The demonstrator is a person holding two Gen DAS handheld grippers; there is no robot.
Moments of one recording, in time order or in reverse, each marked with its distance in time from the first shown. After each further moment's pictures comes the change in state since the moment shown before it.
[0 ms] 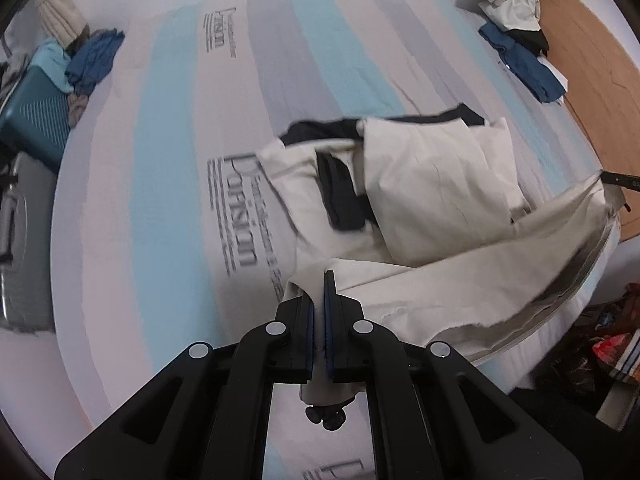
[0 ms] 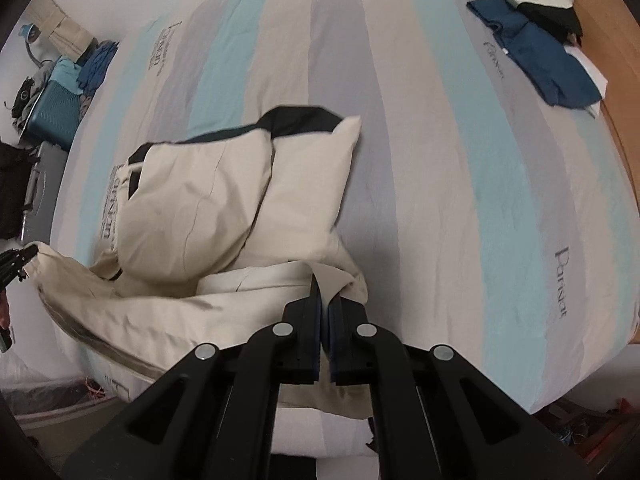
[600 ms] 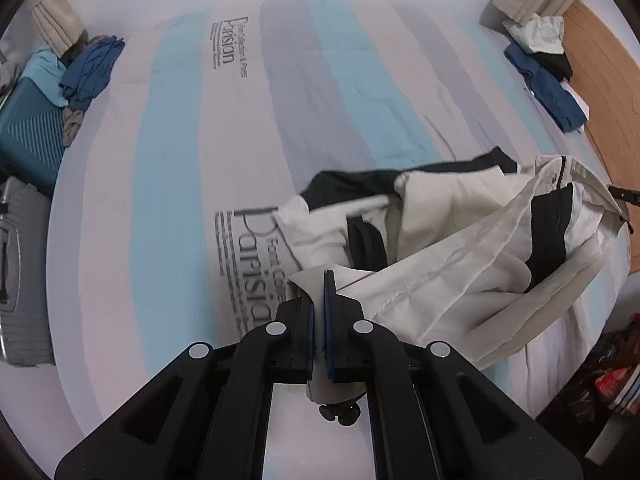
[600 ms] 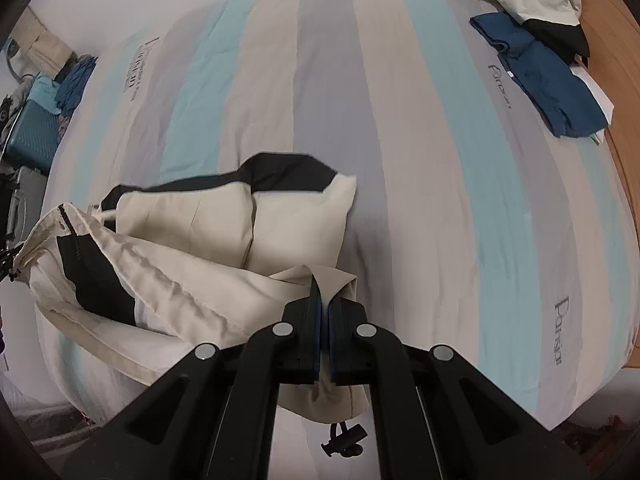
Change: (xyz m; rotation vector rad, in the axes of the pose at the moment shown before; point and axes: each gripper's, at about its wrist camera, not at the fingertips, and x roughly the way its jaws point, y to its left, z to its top) left arm 0.053 0.037 0.091 -0.038 -0.027 0.005; right arm 0.048 0.003 0.091 0.006 -0.025 -0.049
